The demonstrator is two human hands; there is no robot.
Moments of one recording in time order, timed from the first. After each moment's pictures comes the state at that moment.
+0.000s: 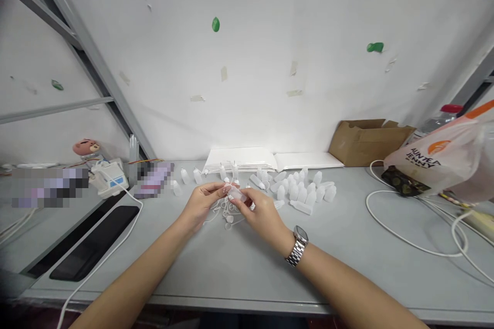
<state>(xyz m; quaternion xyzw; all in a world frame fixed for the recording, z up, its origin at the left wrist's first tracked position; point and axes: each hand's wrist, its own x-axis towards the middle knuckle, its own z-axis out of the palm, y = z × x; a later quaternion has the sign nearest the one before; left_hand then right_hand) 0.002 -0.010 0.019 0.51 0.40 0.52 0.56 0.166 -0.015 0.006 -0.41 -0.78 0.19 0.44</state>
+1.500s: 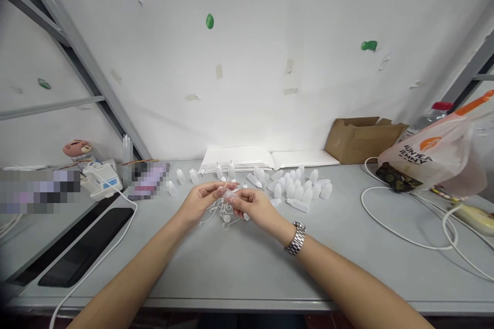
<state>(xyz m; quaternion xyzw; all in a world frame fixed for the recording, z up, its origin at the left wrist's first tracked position) 0.000 -0.010 0.024 0.59 0.40 0.47 0.52 0.168 -0.005 0.012 -0.33 -0.67 0.56 0.37</state>
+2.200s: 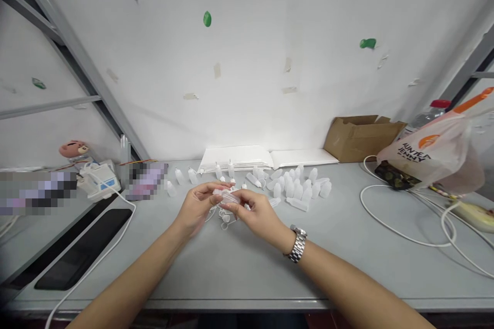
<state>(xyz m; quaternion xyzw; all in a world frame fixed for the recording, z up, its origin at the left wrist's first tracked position) 0.006 -0.016 0.017 0.53 0.32 0.55 0.57 0.169 -0.020 0.016 -0.35 -0.72 0.42 0.42</state>
